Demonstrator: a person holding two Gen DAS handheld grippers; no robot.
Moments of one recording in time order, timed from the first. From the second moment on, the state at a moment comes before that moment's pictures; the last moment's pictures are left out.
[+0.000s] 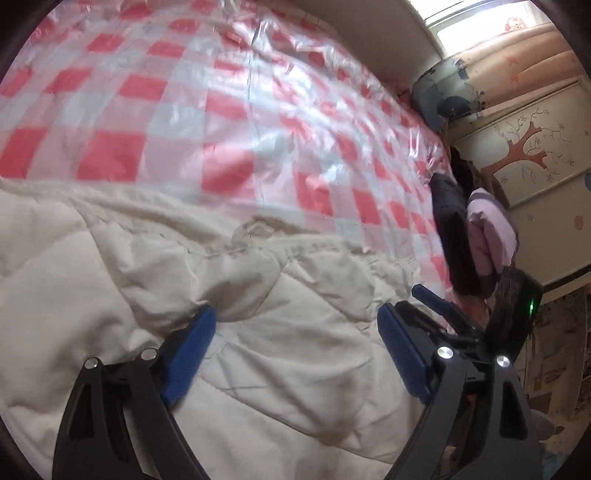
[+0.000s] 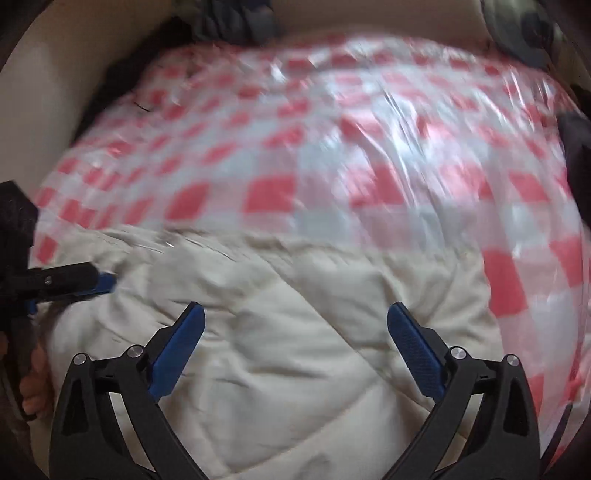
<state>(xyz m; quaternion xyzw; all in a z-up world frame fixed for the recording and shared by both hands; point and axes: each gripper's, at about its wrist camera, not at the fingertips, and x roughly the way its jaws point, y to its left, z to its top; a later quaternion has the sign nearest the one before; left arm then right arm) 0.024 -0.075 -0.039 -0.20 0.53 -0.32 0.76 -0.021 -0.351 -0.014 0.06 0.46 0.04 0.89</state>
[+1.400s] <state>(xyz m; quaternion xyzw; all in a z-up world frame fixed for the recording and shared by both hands) -0.203 0.186 -0.030 -0.41 0.41 -0.29 0.76 -0.221 -0.162 -0.013 -0.27 0.40 0.21 0.85</state>
